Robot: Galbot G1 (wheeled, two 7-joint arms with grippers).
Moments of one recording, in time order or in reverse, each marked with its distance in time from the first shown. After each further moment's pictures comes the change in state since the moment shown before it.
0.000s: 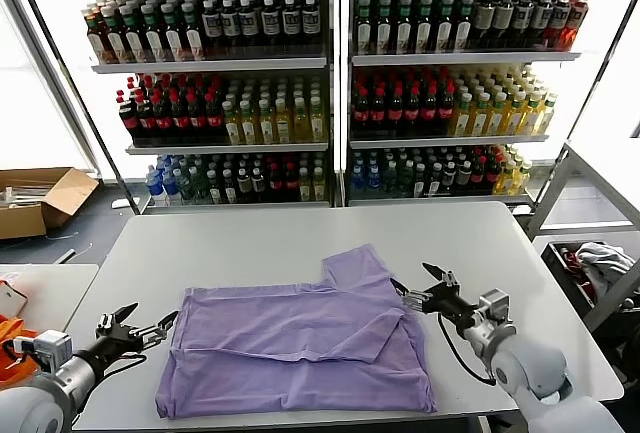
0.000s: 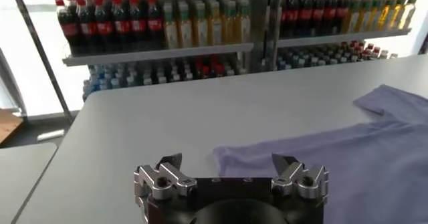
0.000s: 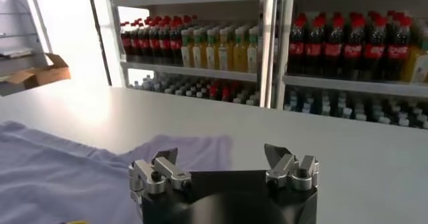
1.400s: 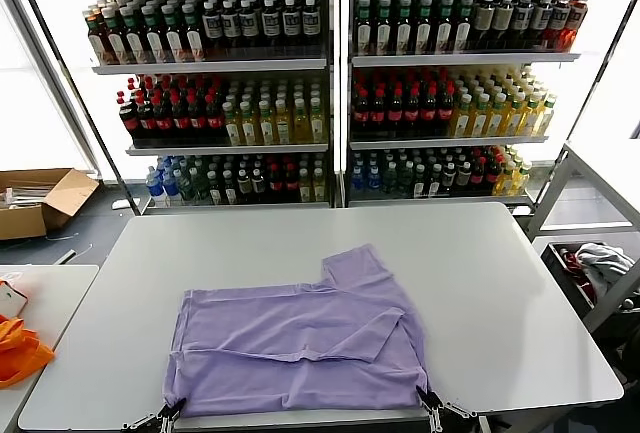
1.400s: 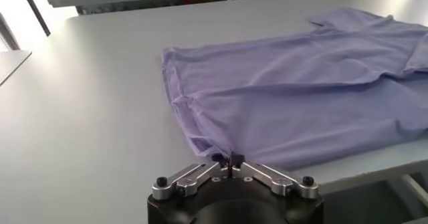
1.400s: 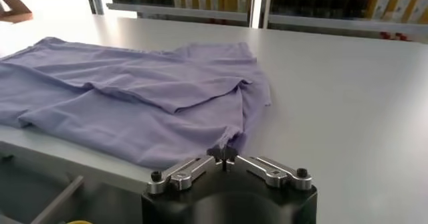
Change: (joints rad) left arm 0.473 -0.353 -0.031 -0.294 0.360 -0.059 -0.001; right arm -0.968 -0.011 0.225 0.573 -0.215 0.131 0.264
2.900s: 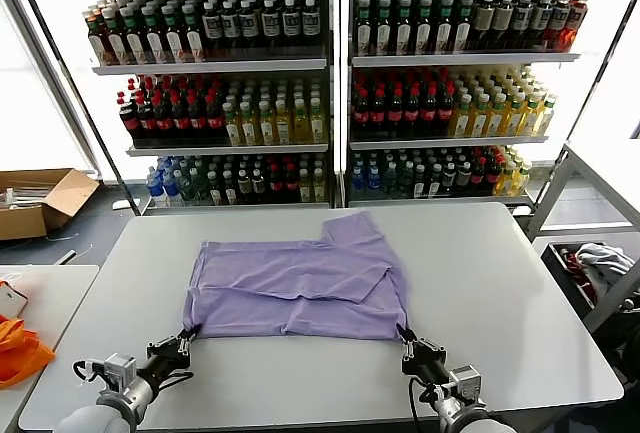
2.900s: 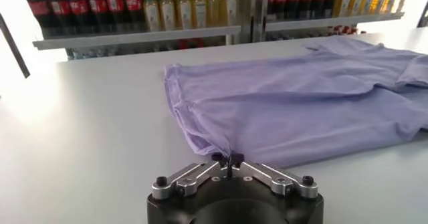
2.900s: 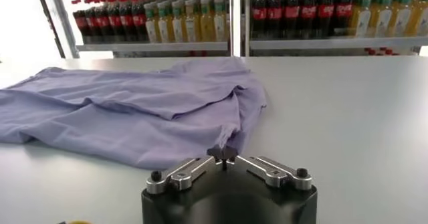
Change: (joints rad) left arm -0.399 0.116 0.141 0.317 -0.077 -0.035 0.006; right arm 0.335 0.100 -0.136 -0.181 0.037 -0.010 0.046
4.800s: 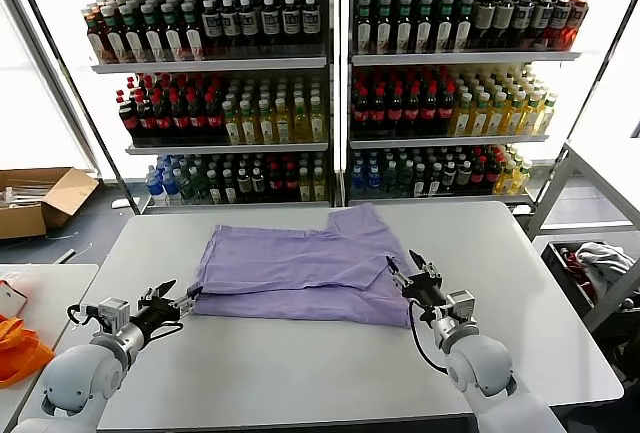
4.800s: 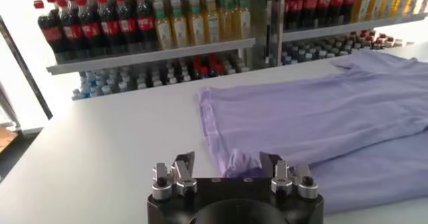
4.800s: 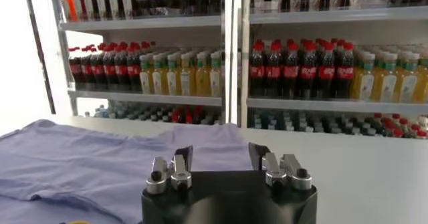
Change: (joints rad) left arm -0.274 0.114 0.065 0.126 -0.064 0.056 -0.022; right arm 0.387 0.043 -0.058 -0.250 0.018 0.048 -0.031
